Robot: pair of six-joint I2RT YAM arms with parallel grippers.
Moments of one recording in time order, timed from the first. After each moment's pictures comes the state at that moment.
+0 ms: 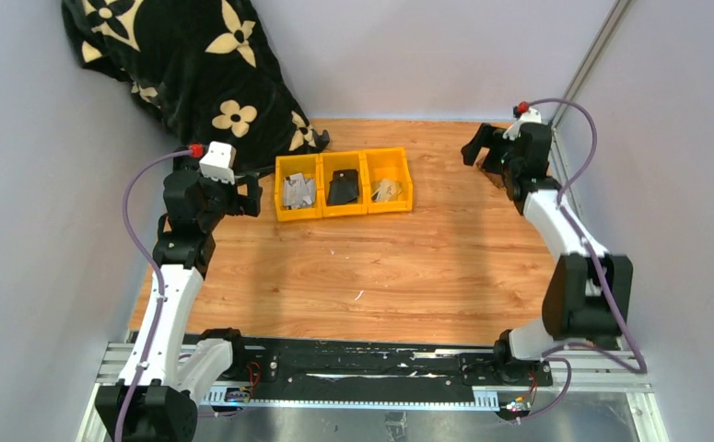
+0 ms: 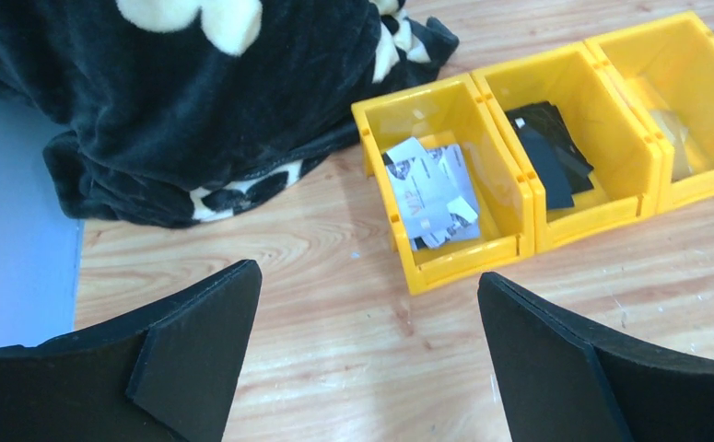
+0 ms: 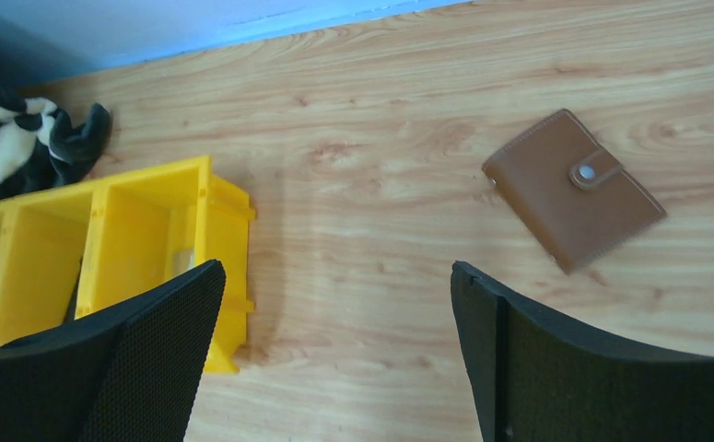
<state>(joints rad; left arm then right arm) 0.02 0.91 0.81 -0.17 0.20 0.12 0.01 1.42 1.04 0.05 -0.13 0.24</state>
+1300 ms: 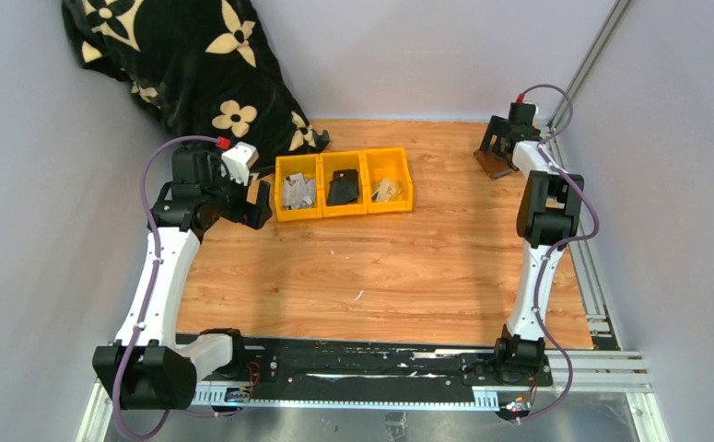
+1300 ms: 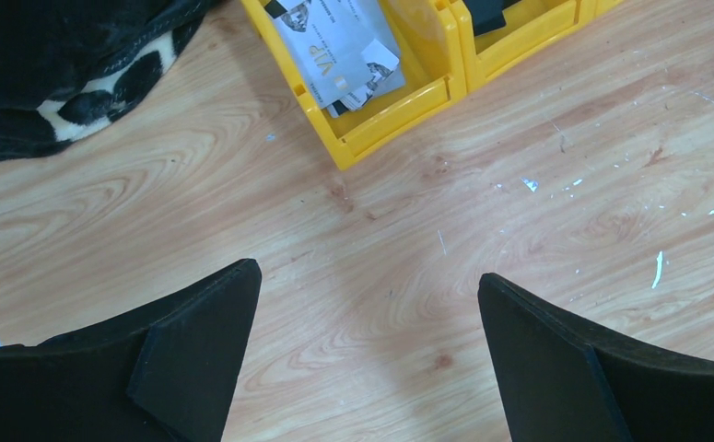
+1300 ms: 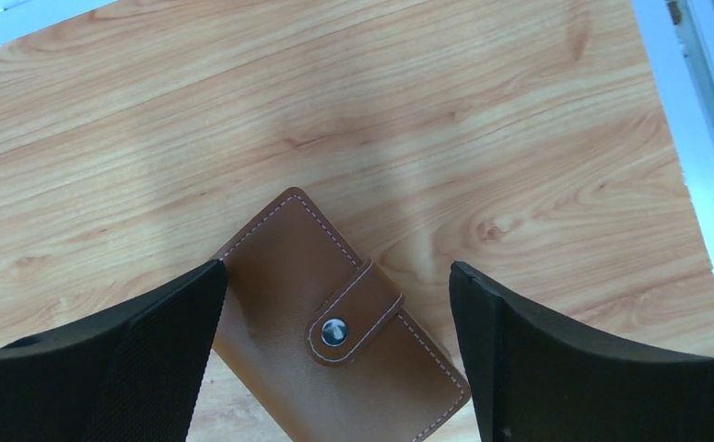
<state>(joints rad) 0.02 1.11 1.09 -0.71 0.38 0.29 -0.11 2.33 1.87 -0.23 0.12 0.19</state>
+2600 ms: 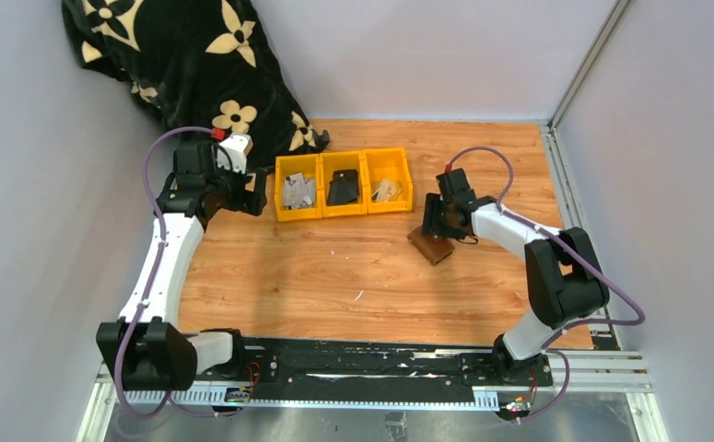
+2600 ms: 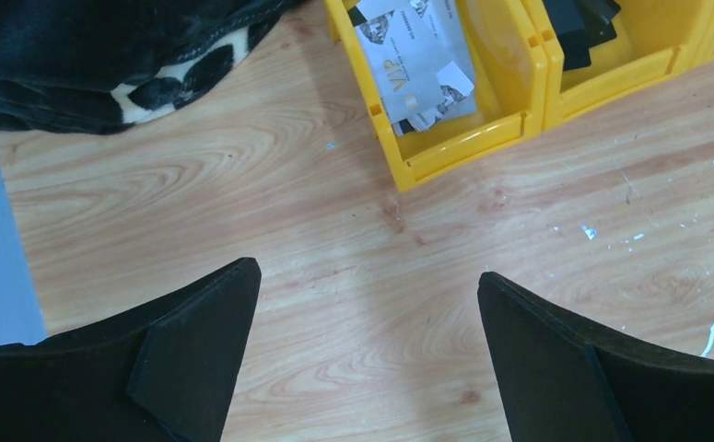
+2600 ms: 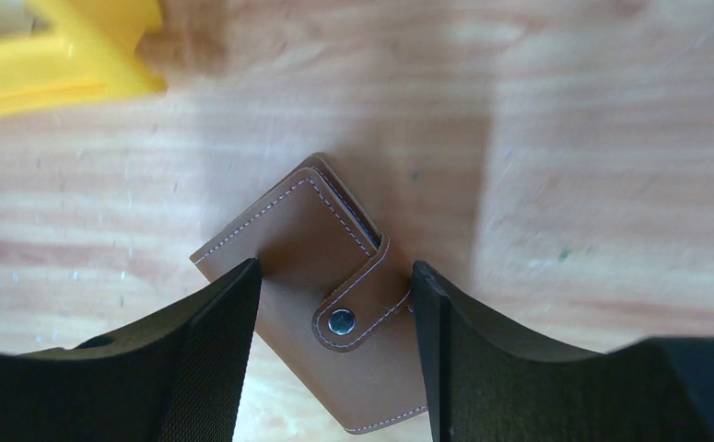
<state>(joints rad) 0.02 1.17 1.12 -0.64 0.24 0.23 0.34 1.64 0.99 -0.35 0.05 0.41</state>
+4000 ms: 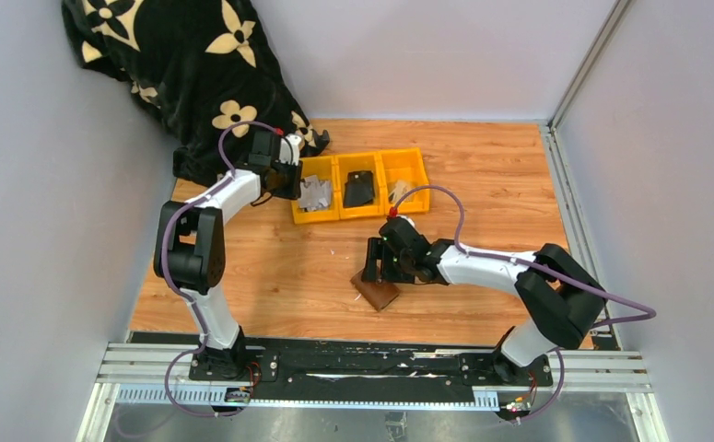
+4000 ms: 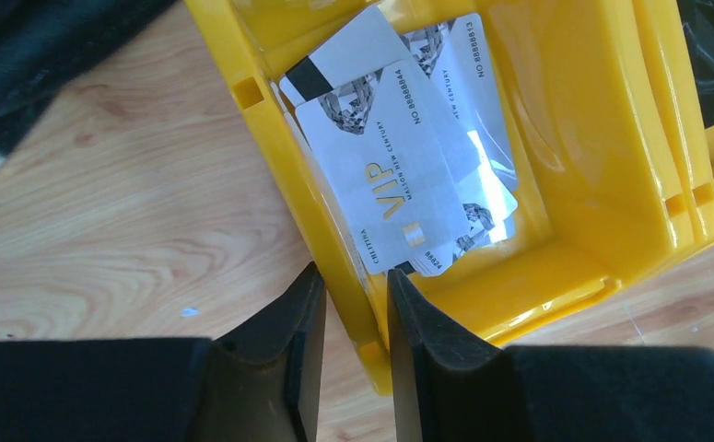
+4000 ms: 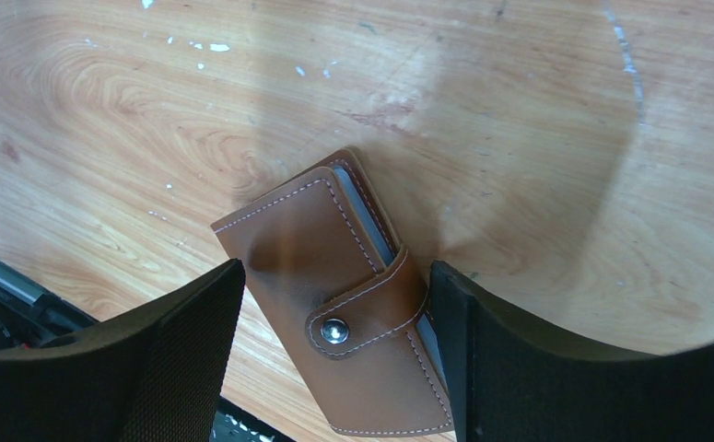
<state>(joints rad) -0.16 1.83 1.29 -0.34 0.19 0.04 0.85 1.53 0.78 -0.16 -0.02 0.78</state>
